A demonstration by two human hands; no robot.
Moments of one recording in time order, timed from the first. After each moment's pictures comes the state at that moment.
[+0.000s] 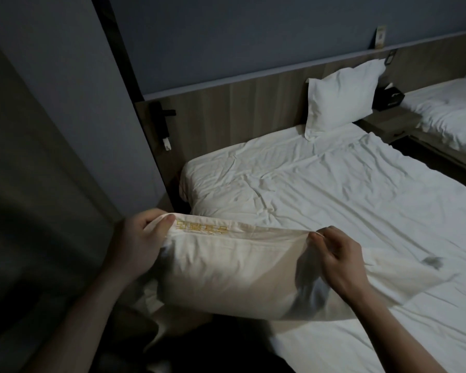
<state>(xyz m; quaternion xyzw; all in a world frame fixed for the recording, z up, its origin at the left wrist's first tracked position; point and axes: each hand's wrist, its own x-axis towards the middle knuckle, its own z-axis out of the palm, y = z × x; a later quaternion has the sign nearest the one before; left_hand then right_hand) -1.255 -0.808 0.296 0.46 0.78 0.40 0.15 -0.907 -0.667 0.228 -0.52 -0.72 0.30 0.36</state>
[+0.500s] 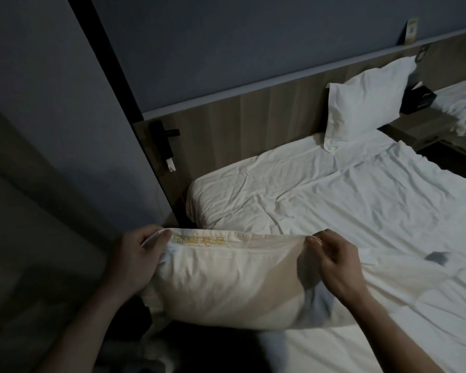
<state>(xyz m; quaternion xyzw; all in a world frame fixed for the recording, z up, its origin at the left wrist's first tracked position) -1.373 -0.656 0.274 0.44 0.79 0.39 0.18 -1.024 -0.497 0.211 -0.50 -0.72 0.33 0.35</state>
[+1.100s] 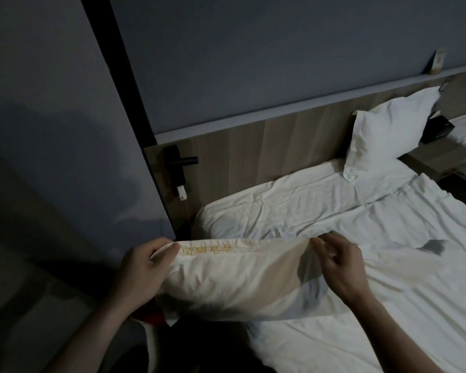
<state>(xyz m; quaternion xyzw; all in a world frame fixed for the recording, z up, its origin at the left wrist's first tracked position) -1.539 -0.539 0.244 0.44 0.76 0.42 0.25 -1.193 -0.359 0.212 -0.50 -0.76 0.24 0.34</state>
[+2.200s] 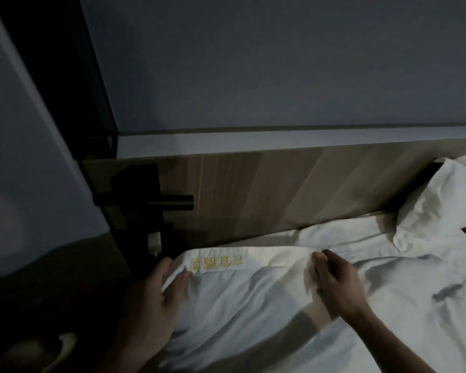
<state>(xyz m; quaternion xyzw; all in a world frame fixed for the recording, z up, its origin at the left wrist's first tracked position) -1.650 -0.245 0.038 0.31 0.83 0.41 0.21 -1.382 -0.014 0.014 -0.54 -0.76 0.29 0.22</state>
